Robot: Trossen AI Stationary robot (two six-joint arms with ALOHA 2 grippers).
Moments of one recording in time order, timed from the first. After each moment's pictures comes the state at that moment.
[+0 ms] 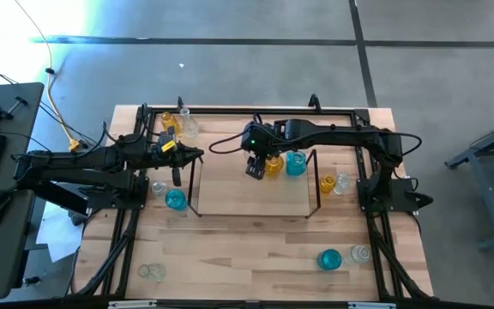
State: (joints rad) left arm 0.09 0.66 0.54 0.00 -0.14 -0.13; right arm -0.13 1.87 1.71 -0.88 0.09 0.15
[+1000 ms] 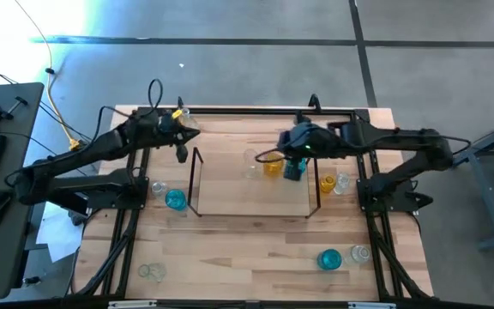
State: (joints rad) left arm 0.53 0.80 0.66 -0.25 0.09 0.01; right arm -0.01 1.40 1.46 -0.85 0.31 -0.04
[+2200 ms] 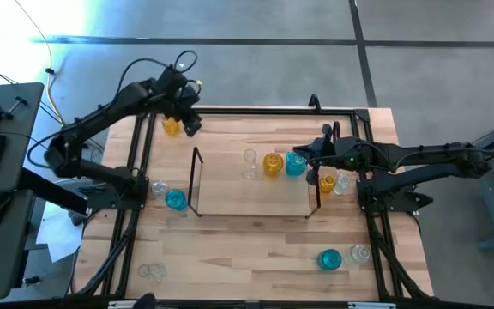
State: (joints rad) left arm 0.75 1.33 1.27 -0.92 0.19 0.10; right arm -0.01 0.93 0.75 -0.21 0.36 -0.03
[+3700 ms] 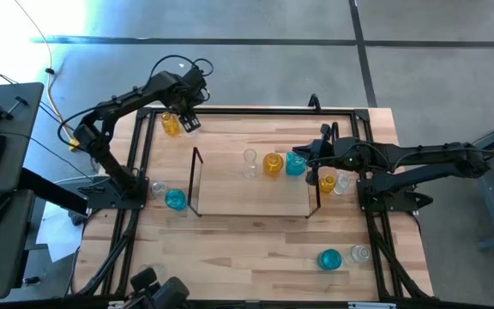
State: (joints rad) left arm 0.81 1.66 1.40 -1.14 -0.25 0.27; right arm -0.01 0.94 0.75 -0.20 0.36 -0.08
